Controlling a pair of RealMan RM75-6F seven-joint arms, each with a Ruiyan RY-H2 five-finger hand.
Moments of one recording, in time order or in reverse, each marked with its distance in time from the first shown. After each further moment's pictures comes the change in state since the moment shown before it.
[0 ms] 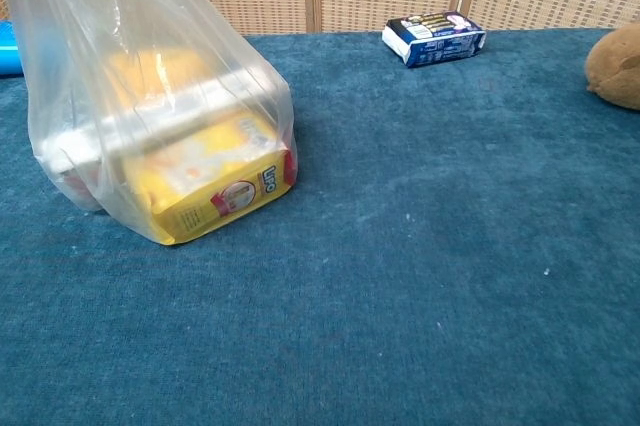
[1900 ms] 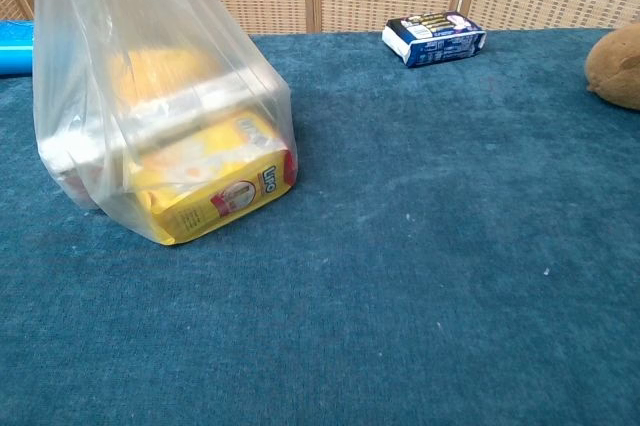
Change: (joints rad) left arm -0.231 -0.108 -0.455 0.115 -0.685 -0.587 -0.299; right arm -0.028 -0.009 0.005 0.041 0.005 0.034 0.058
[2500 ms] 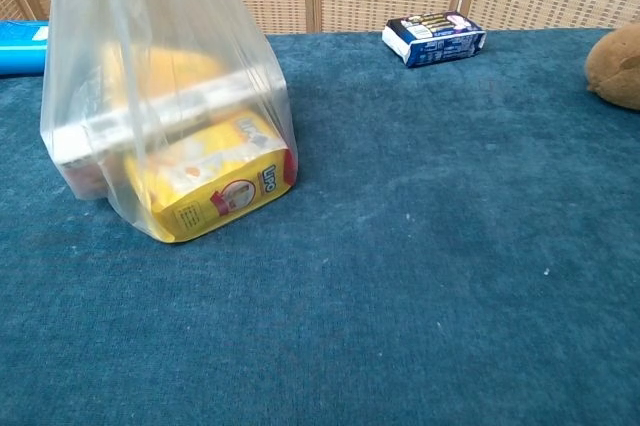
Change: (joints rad) left arm -0.027 0.012 -0.155 0.003 -0.145 -0.089 0.096; right arm -0.009 0.005 0.000 -0.006 0.000 0.011 0.001
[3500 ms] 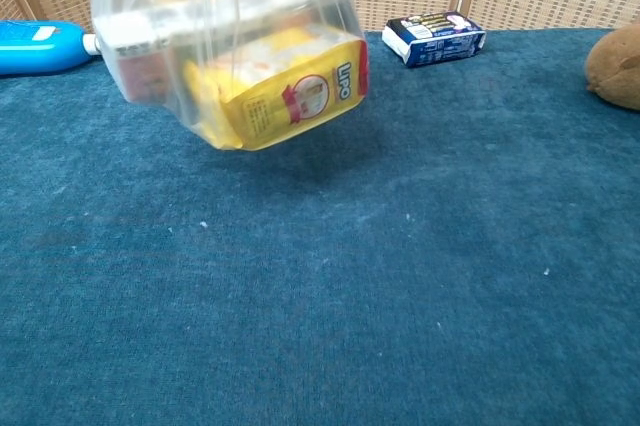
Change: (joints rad) left arm -0.273 0.092 -0.092 0.092 -0.320 -0.020 0.111; right arm -0.008 -0.006 0.004 0.015 0.006 0.009 0.026
